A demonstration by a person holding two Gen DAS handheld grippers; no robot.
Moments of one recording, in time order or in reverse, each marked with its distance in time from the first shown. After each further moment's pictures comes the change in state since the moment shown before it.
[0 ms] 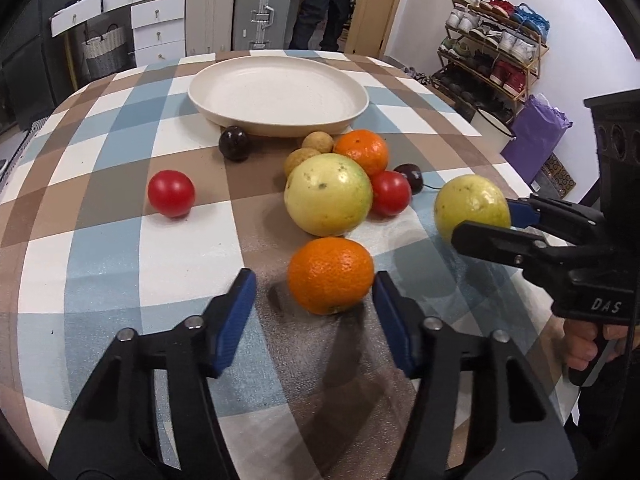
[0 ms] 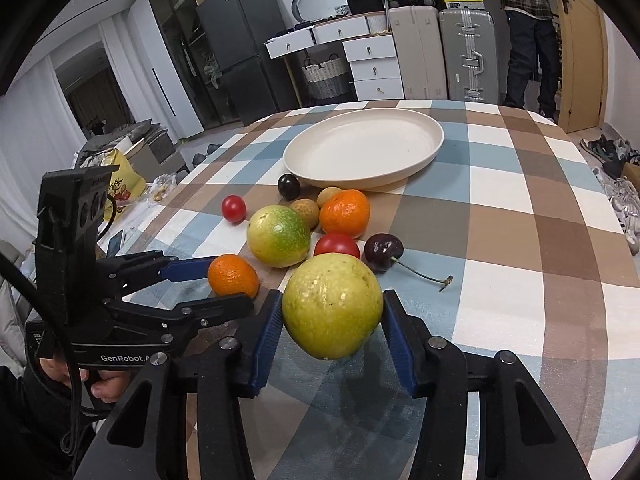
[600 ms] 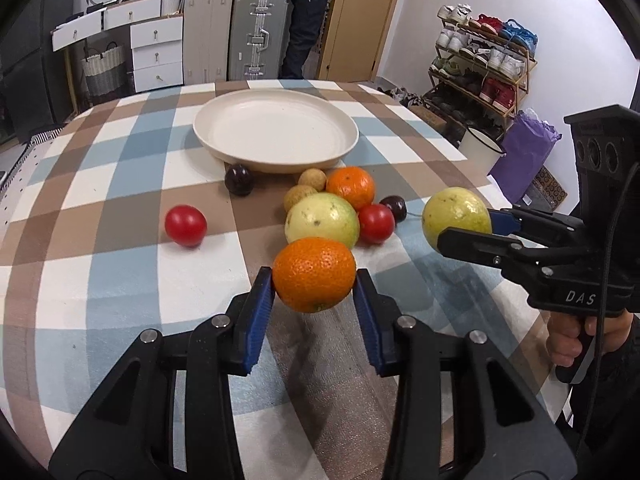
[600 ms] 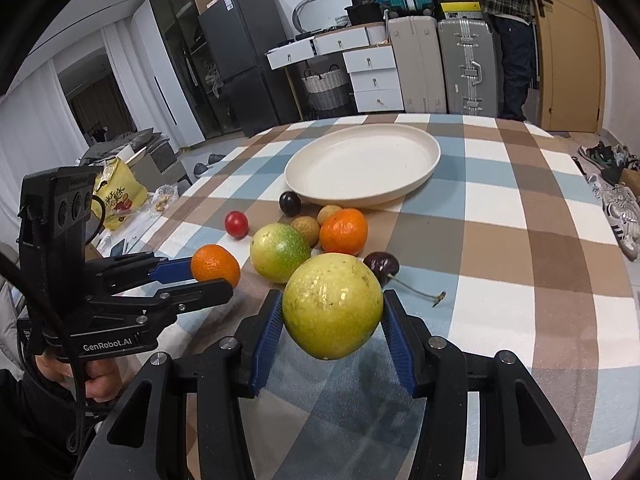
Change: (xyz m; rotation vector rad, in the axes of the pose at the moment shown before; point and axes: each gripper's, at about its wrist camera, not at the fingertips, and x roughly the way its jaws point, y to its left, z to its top) left arm -0.035 0.003 0.007 0.003 -0.092 -0.011; right arm -0.012 0.002 0.006 -0.001 -0.052 -0.005
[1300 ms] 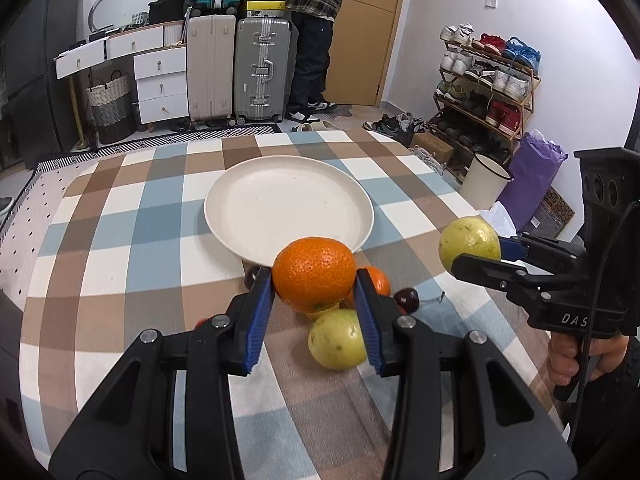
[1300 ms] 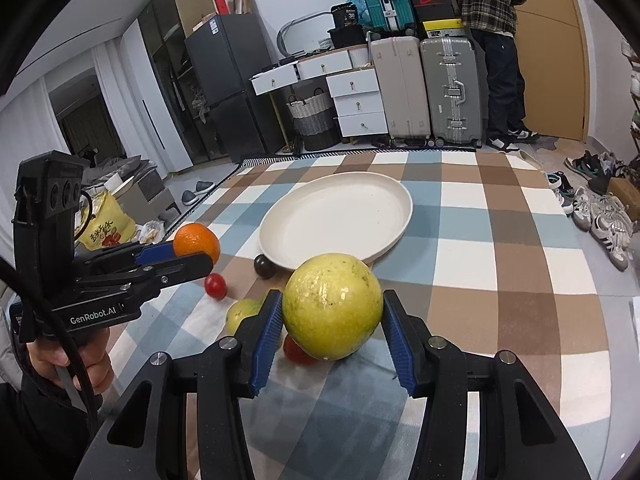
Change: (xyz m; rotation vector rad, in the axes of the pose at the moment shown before) left arm -0.003 0.006 0.077 0.027 -0.086 0.038; right arm -0.009 -0.024 0.053 0.036 -0.074 -0.039
